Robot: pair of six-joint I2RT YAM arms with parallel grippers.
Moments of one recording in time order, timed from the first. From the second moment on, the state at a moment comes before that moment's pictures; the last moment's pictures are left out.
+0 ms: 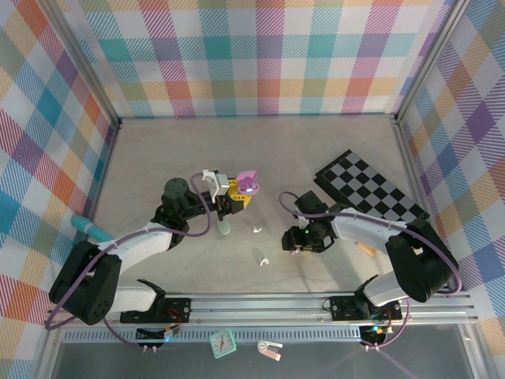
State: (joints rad) left arm -0.45 1.29 0.53 0.76 0.78 0.00; right arm 0.64 1.44 0.70 -0.56 -0.32 0.56
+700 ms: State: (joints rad) left arm -0.45 1.29 0.53 0.76 0.78 0.00; right arm 0.65 1.44 0.68 -0.53 -0.38 0.55
